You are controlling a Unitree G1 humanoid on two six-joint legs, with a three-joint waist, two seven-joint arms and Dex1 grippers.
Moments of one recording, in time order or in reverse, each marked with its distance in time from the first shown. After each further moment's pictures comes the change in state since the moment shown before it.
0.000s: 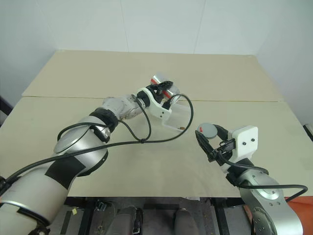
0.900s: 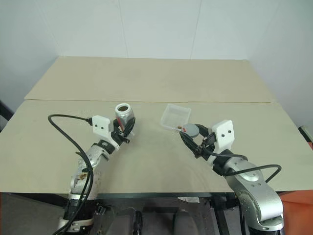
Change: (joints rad) left arm 1.132 -0.067 0.567 -1.512 -0.879 0.637 -0.448; right arm -0.166 -0.019 0.164 0.188 -0.031 -0.001 0.106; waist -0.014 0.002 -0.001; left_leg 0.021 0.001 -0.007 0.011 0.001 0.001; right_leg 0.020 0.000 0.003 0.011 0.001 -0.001
